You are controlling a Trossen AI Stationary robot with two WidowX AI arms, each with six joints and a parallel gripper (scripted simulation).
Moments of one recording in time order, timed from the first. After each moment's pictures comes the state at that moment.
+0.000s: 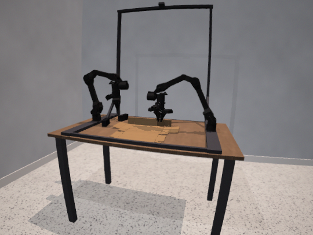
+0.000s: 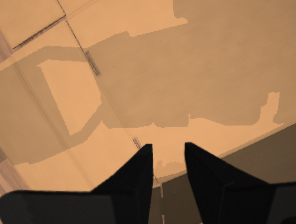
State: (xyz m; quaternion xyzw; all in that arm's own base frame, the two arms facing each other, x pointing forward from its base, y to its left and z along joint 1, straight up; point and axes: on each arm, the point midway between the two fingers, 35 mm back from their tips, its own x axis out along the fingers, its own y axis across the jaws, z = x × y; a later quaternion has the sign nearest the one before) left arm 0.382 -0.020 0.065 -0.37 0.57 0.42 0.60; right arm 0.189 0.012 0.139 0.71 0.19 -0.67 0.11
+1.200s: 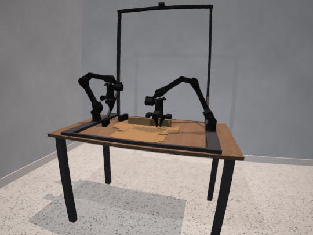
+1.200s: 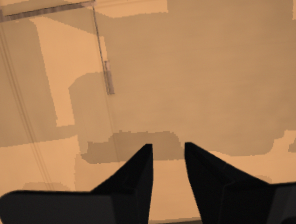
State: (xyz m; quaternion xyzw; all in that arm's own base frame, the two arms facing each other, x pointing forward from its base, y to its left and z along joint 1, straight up) left arm 0.382 0.011 0.031 -0.50 0.50 0.50 0.50; right arm 0.139 0.004 0.126 0.71 0.13 -0.68 0.12
